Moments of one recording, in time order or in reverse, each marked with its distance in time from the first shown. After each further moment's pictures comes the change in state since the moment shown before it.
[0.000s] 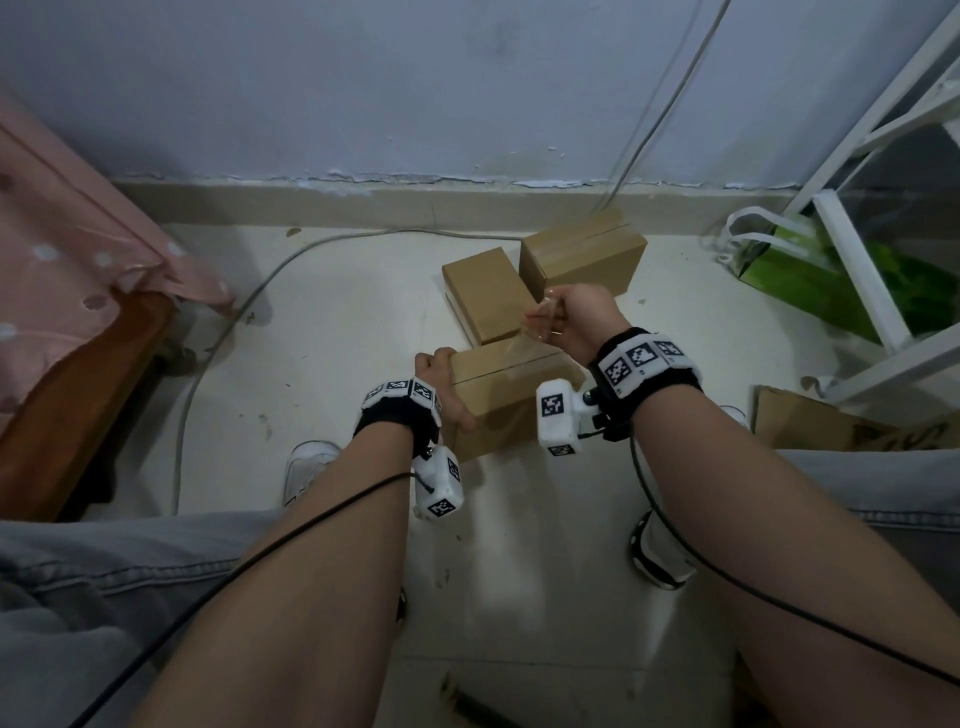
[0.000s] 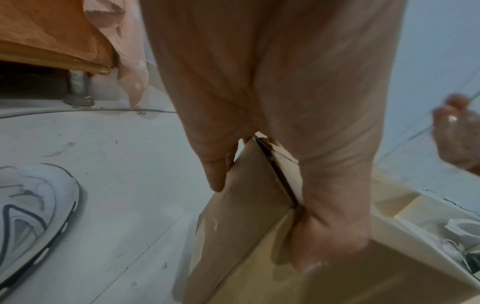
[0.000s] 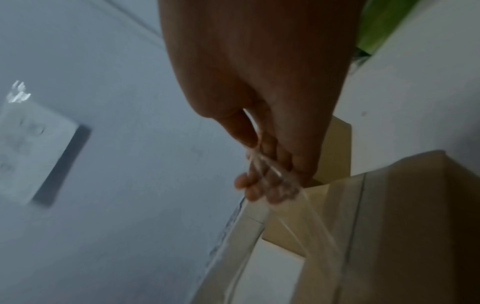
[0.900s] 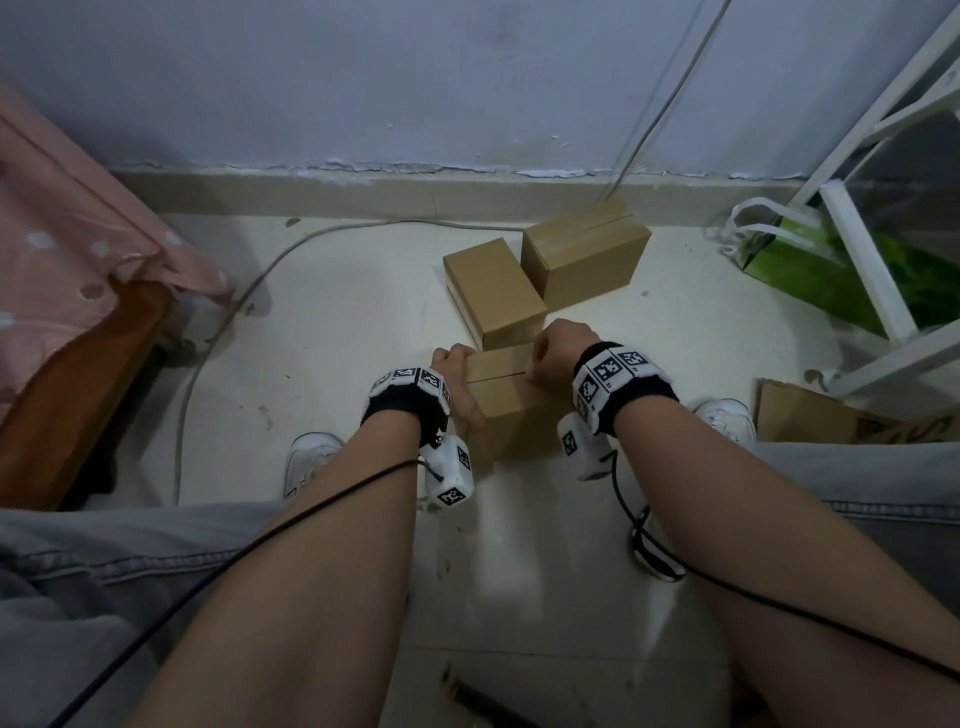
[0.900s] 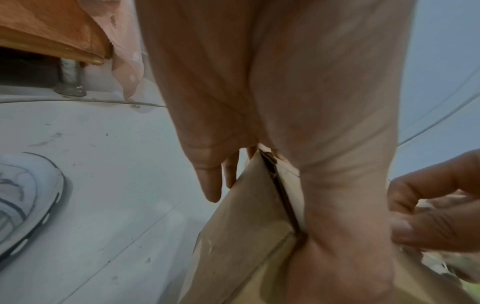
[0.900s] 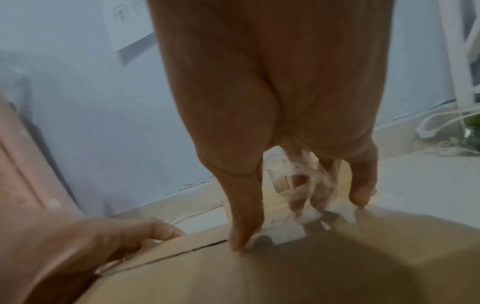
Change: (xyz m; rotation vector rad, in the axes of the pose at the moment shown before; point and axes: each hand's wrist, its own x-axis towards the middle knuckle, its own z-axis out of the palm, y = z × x) left_hand -0.001 0.009 0.002 0.087 -0.071 0.062; right_hand 0.008 0.038 -0.003 -1.603 -0.030 -0.104
